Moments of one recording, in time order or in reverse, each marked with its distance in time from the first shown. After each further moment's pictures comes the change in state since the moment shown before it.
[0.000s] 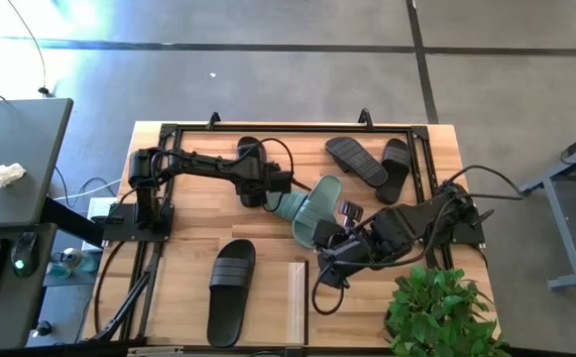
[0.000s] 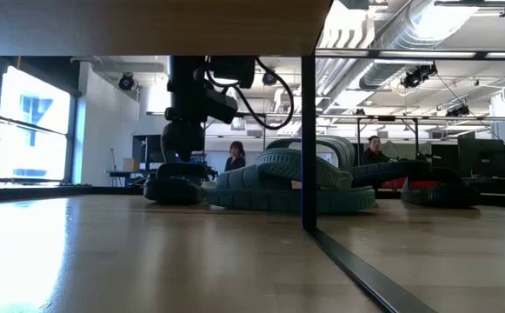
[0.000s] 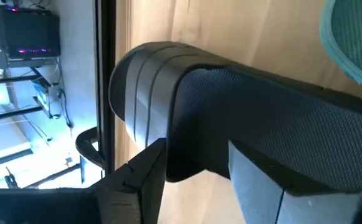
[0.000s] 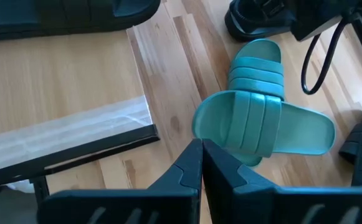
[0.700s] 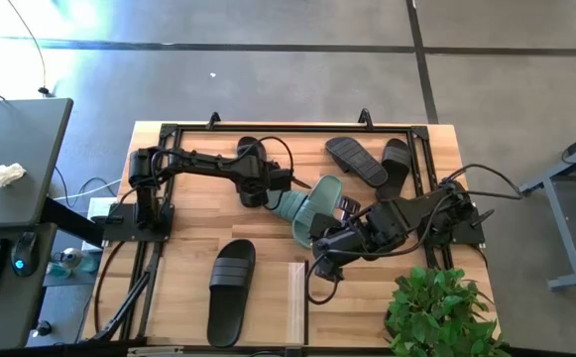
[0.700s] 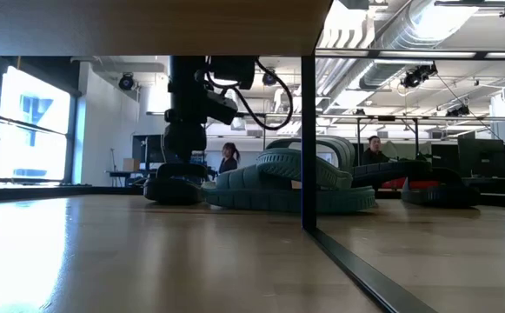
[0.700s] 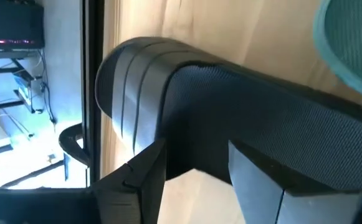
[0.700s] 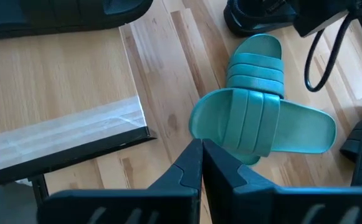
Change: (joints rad) left arm 0.019 0.000 0.000 -0.008 0.051 -0.031; right arm -0.036 0.000 0.000 0.000 -0.047 -0.026
